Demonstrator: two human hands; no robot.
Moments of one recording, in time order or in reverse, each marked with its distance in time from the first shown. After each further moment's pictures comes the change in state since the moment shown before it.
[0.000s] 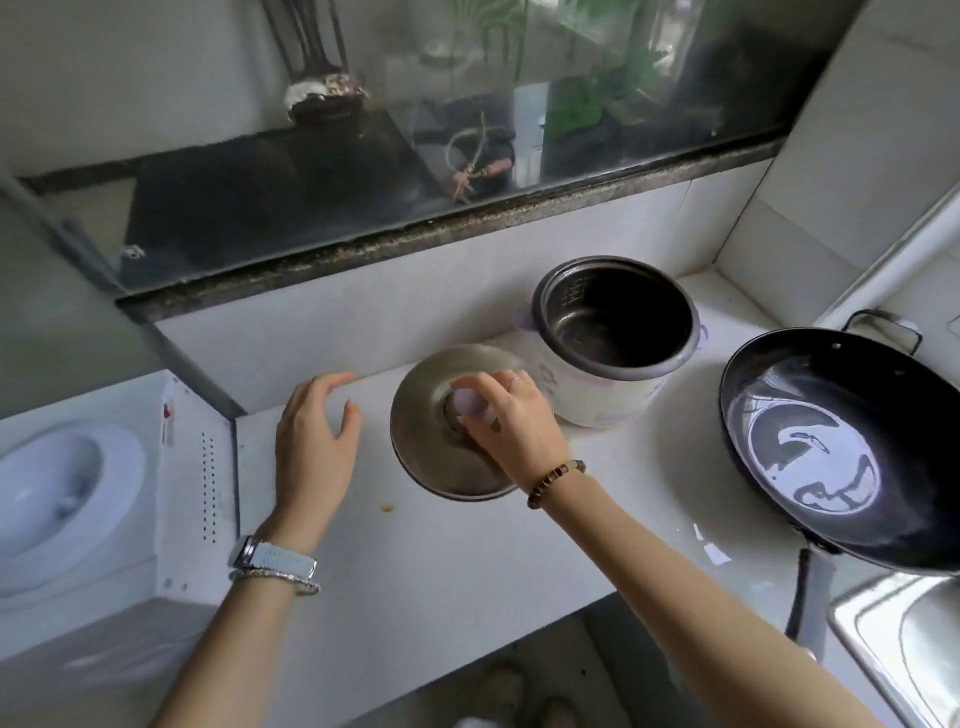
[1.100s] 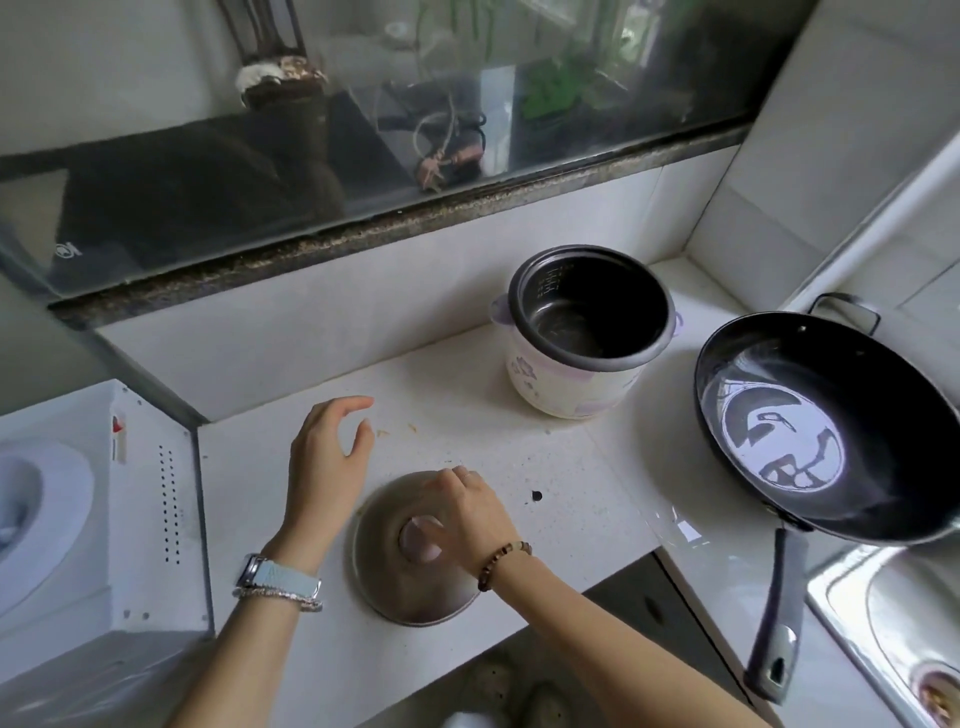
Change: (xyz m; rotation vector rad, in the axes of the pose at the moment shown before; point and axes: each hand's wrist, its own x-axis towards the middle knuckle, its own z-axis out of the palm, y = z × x) left_hand -0.012 0.001 0.026 -0.086 -0.190 -0.053; right_hand -0.076 0.010 0.086 0.066 -0.366 0.223
